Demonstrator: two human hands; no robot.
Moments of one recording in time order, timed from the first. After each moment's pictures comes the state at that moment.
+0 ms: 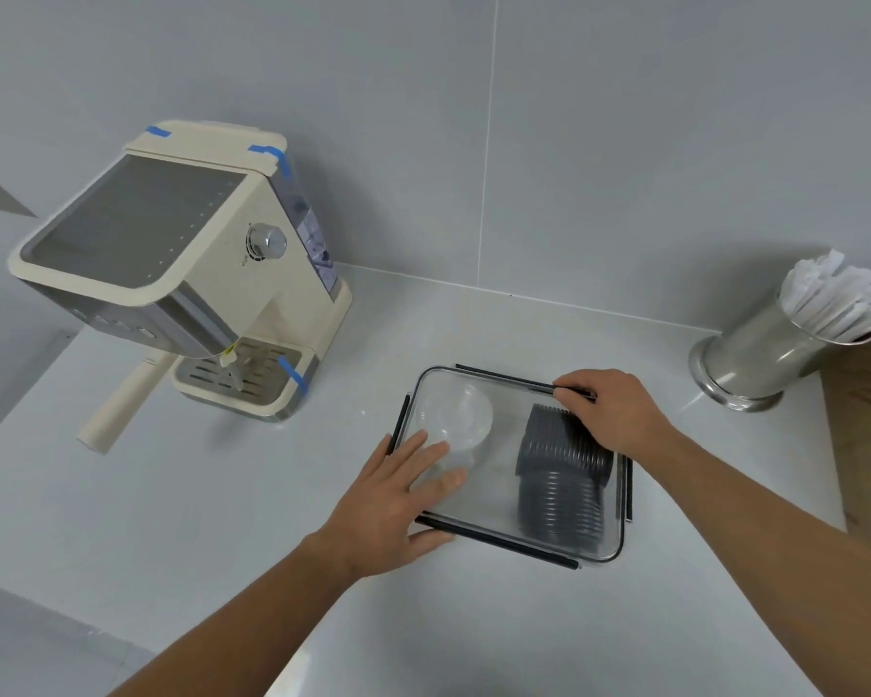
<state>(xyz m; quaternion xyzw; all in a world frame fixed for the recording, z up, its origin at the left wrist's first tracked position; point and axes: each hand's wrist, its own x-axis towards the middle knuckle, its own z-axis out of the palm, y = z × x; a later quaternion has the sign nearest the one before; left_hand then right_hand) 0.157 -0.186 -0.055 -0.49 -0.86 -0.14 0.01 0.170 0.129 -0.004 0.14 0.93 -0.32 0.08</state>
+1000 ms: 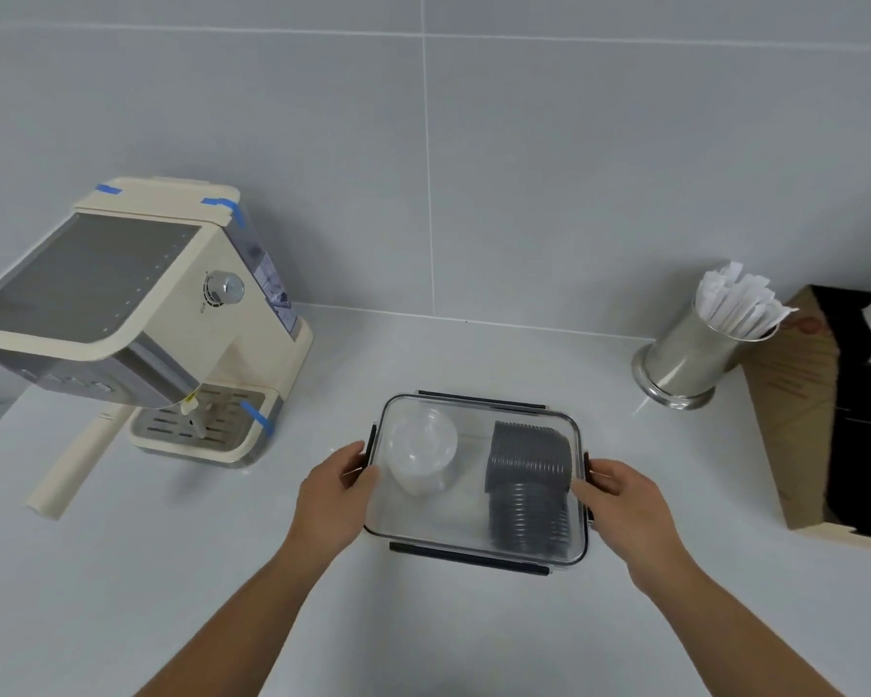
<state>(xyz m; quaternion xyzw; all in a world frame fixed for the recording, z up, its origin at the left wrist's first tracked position) 0.135 -0.168 -0.011 0.01 -0.85 -0.48 -0.21 0.274 0.100 -0.011 0.47 0.70 -0.54 0.01</state>
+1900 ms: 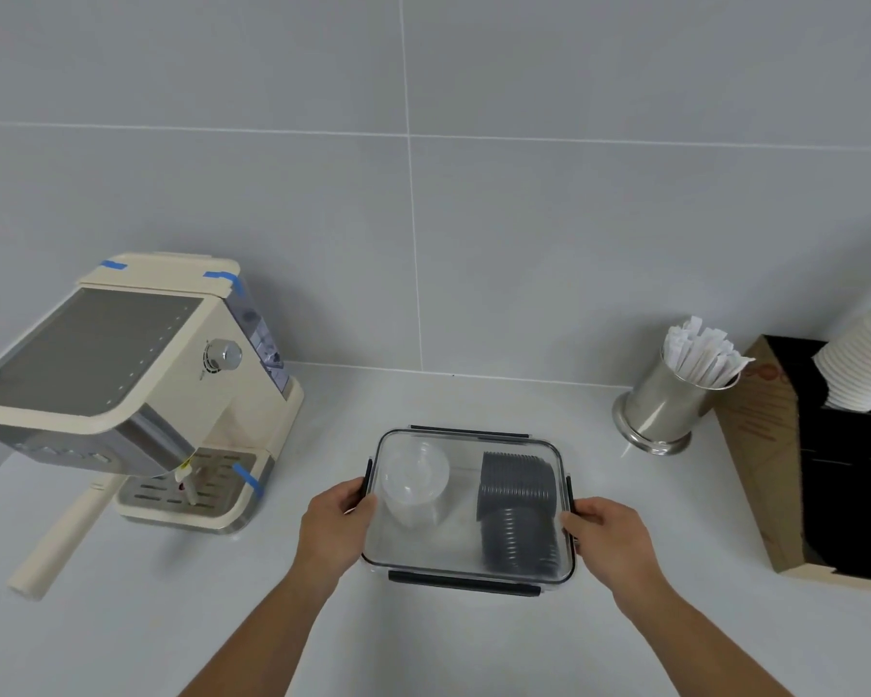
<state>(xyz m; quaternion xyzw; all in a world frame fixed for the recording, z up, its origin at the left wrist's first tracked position) 0.105 -0.148 -0.006 0.04 -0.83 -0.52 -0.22 0.255 0.108 -0.016 0.46 0.70 -0.55 -0.03</state>
